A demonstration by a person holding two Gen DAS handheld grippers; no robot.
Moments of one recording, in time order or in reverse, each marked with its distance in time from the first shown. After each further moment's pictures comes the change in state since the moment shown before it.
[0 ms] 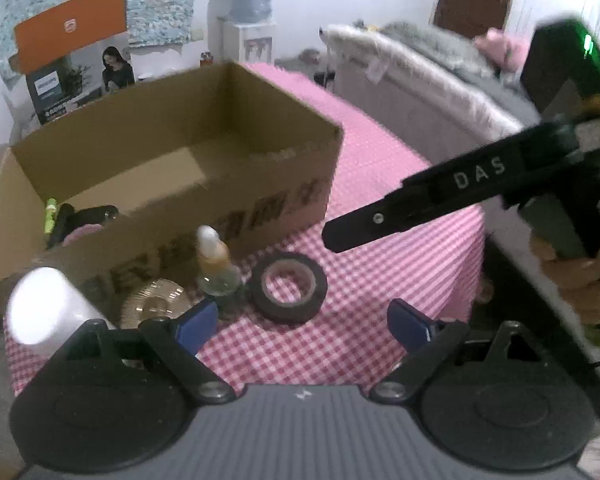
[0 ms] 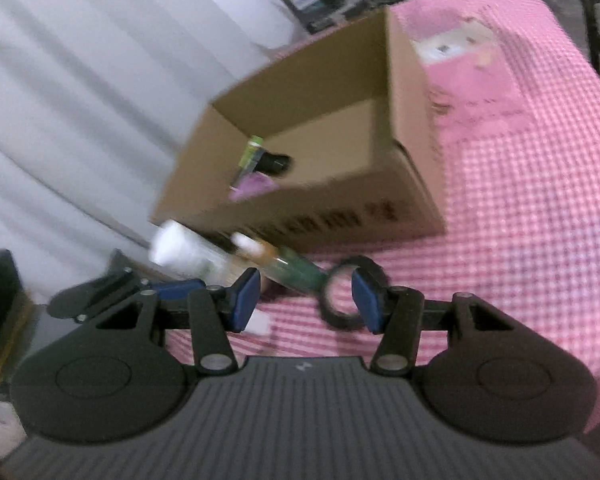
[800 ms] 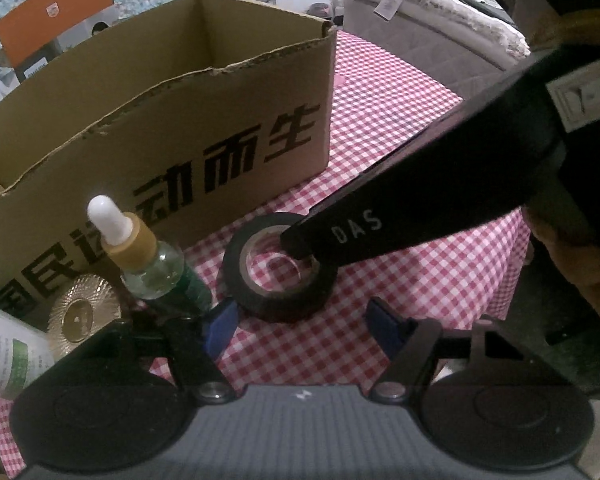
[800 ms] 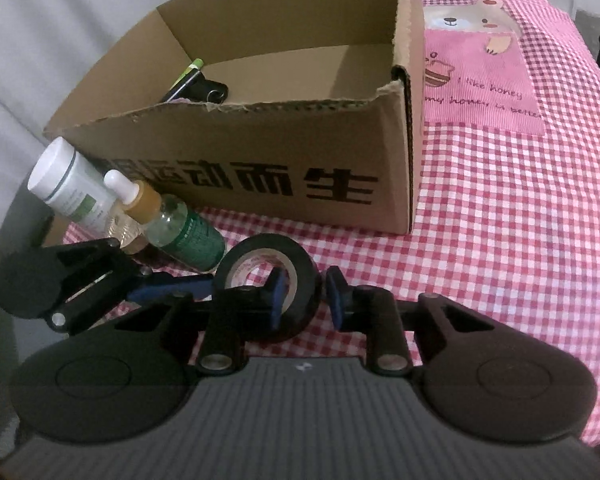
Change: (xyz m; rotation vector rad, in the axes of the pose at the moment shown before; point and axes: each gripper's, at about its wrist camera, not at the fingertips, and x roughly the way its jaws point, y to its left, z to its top) left arm 0.083 -0.022 0.003 0.045 0.119 0.078; right arm 0.082 -0.005 0.001 -0.228 0.133 -0.186
